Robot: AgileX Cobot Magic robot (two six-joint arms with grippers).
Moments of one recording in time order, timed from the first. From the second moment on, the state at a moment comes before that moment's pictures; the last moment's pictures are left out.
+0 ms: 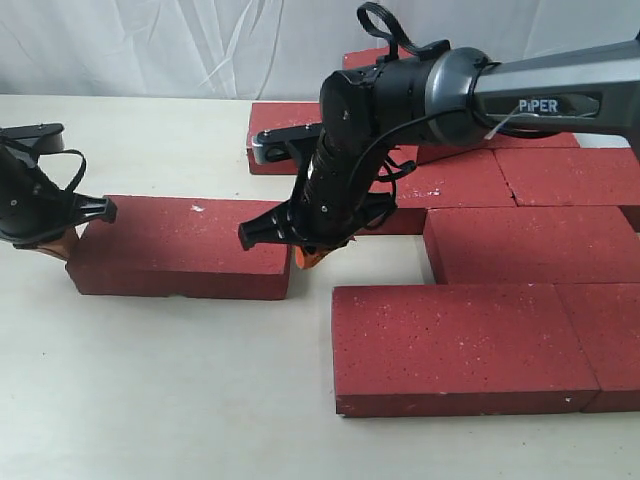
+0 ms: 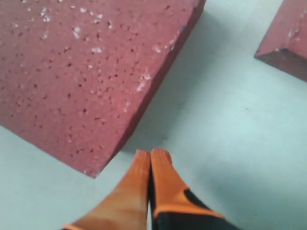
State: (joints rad) left arm 0.01 1.85 -1.03 -0.27 0.62 0.17; right arm 0.67 2.08 -1.47 0.17 0.79 0.11
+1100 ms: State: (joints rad) left arm 0.01 1.90 -1.03 -0.37 0.55 0.29; right arm 0.67 2.09 -1.47 0.08 0.65 0.27
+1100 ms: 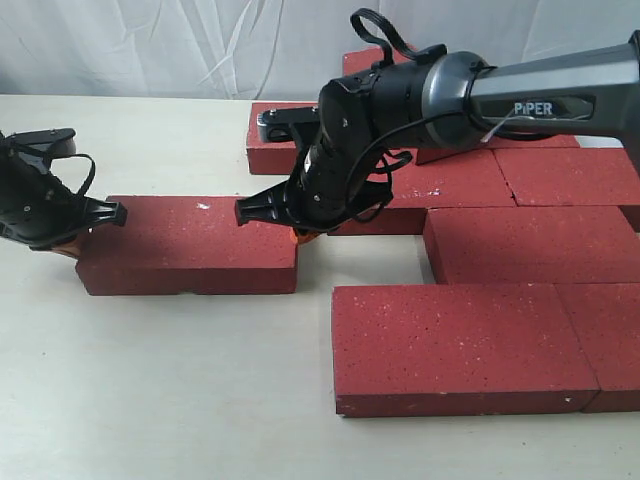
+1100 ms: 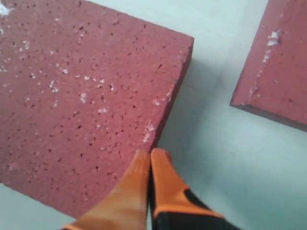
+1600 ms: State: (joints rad) left arm 0.01 1.92 -1.03 -0.36 0.52 0.29; right arm 0.67 2.14 -1.47 -0.09 0.63 0.40
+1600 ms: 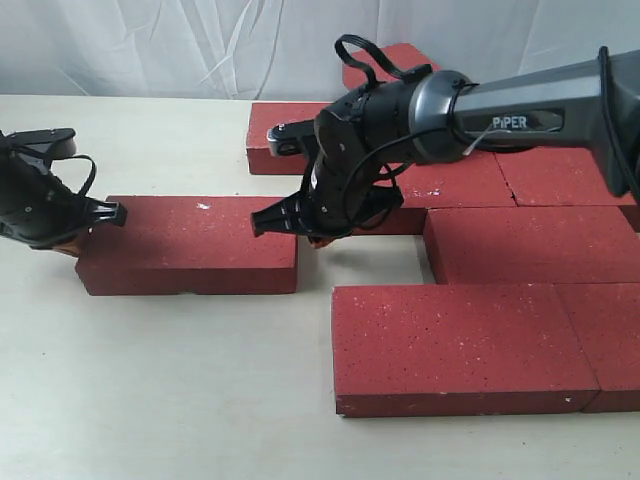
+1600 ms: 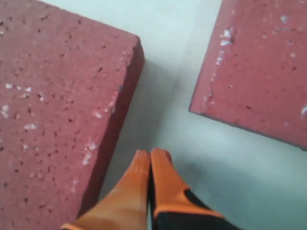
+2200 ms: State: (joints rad) left arm 0.01 1.93 -1.03 -0.41 0.63 0.29; right arm 0.69 2.12 -1.47 0.02 0.70 0.27
